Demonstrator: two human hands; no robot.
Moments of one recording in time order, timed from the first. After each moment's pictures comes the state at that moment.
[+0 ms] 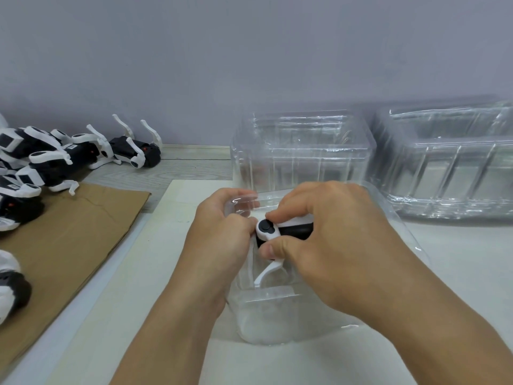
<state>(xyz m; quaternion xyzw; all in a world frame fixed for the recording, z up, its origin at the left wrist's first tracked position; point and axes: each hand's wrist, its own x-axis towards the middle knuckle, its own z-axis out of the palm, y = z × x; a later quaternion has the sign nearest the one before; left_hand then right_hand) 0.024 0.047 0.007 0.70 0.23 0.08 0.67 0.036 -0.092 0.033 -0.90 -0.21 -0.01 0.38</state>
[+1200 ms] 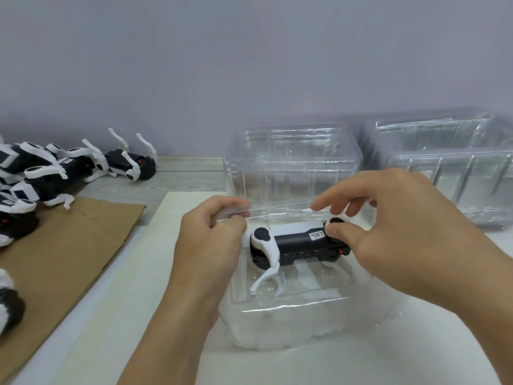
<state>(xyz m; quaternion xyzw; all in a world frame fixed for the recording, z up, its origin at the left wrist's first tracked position) 0.023 0.050 0.008 0.73 0.20 0.13 0.64 0.053 -0.142 0.050 -0.92 -0.19 -0.03 0.35</state>
